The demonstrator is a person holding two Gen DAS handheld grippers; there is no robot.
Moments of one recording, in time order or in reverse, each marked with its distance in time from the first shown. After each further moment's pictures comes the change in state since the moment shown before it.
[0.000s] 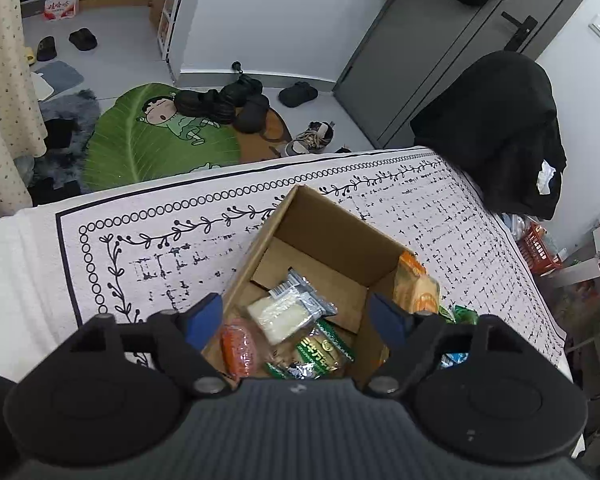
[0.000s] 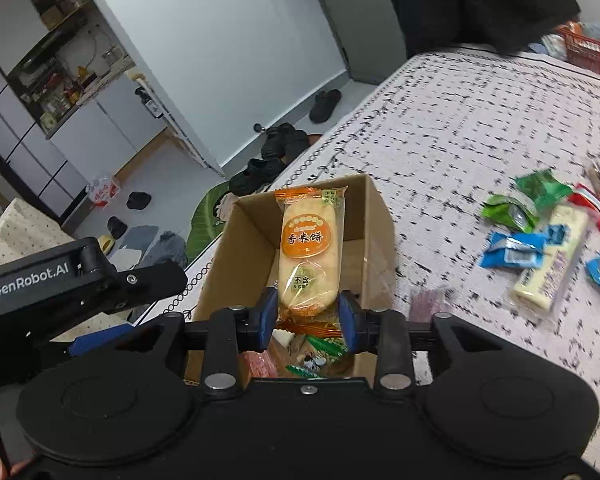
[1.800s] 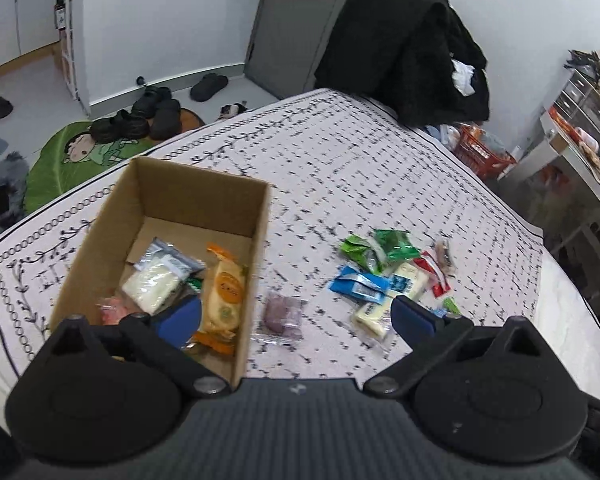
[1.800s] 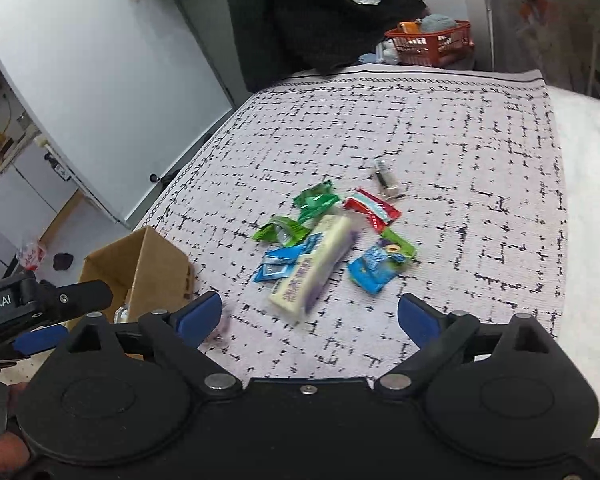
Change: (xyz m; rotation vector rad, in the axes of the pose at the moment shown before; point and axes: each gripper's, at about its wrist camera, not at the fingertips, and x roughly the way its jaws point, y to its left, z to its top) left arm 0.017 -0.126 -0.068 0.327 0.042 -0.070; right arm -0.091 -0.171 -0.019 0.182 -0.100 -0.218
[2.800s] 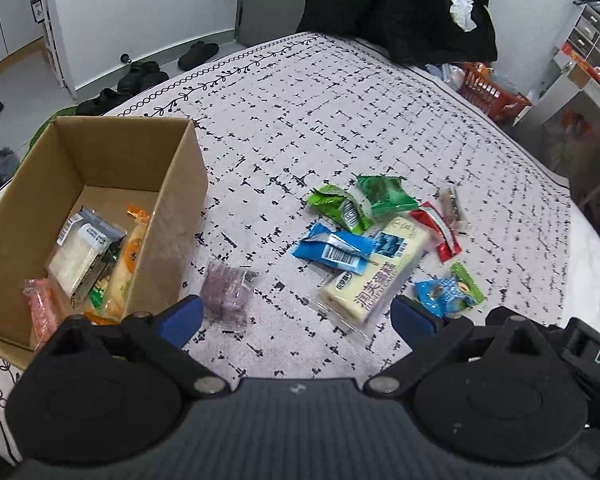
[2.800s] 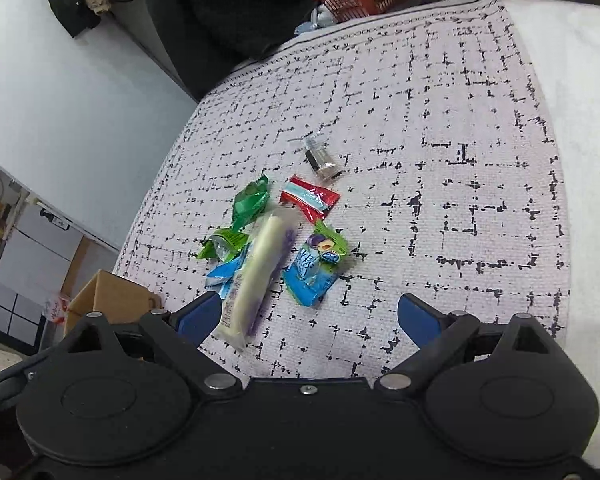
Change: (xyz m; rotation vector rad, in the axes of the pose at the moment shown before) left arm 0.084 -0.059 -0.021 0.064 0.103 0.082; right arm 0.048 -0.080 0.005 0.230 0.056 0.076
